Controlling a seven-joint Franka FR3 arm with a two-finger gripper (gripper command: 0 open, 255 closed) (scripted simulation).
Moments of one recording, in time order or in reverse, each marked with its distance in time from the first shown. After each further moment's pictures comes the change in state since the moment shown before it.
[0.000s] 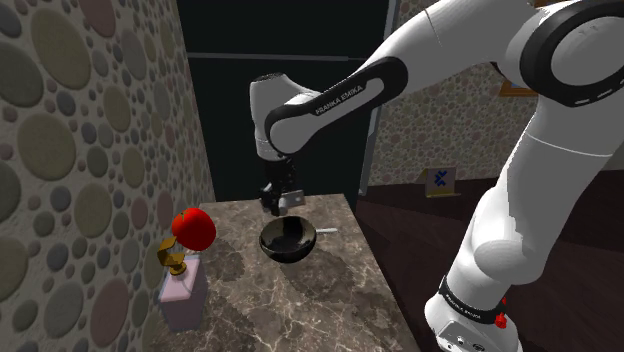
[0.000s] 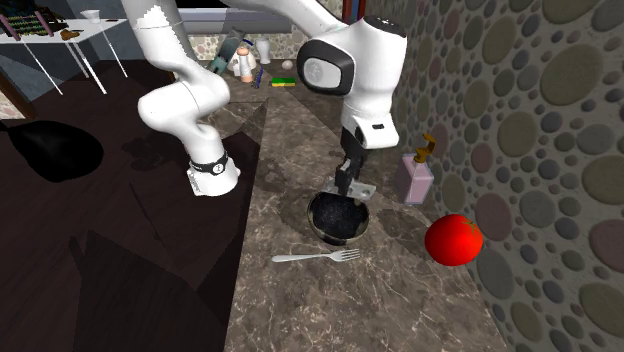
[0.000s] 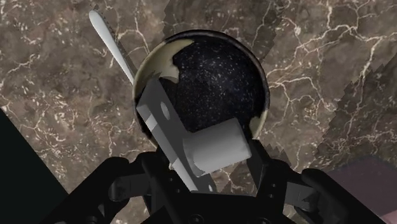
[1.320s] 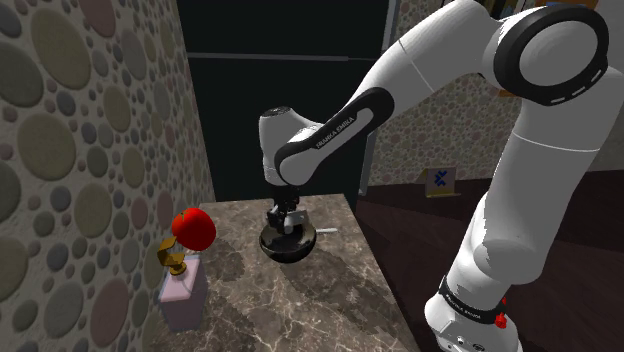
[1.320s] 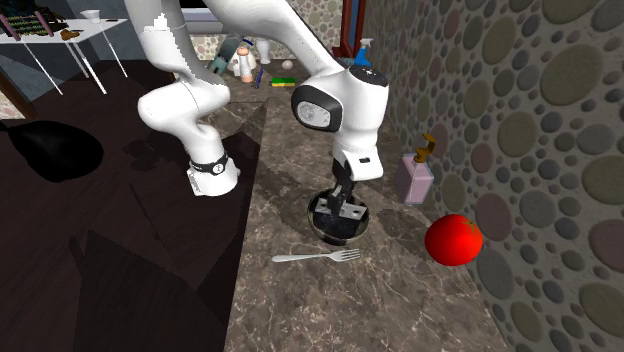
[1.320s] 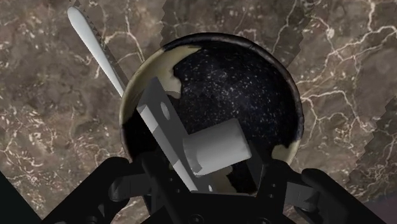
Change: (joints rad) arm -0.010 0.082 -0.010 -0.112 -0.034 0.192 0.008
